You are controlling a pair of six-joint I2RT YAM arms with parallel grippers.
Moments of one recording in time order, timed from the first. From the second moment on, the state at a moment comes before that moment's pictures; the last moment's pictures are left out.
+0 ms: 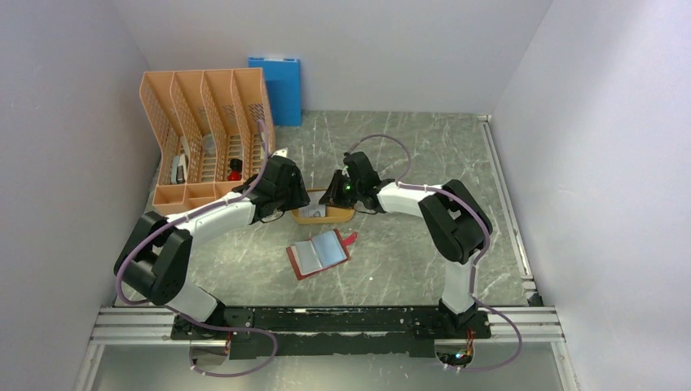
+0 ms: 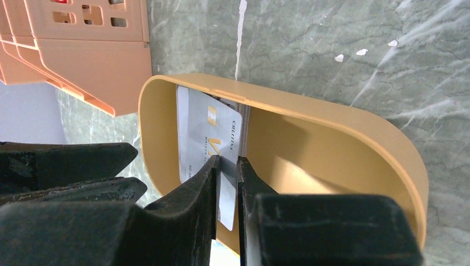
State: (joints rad) left arm -0.56 1.52 0.89 -0.14 -0.12 -0.68; right arm 0.63 1.93 1.11 0.10 -0.25 0.78
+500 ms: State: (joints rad) left arm -0.56 1.52 0.89 -0.14 -0.12 -0.68; right arm 0.62 1.85 1.05 0.10 -0.26 0.78
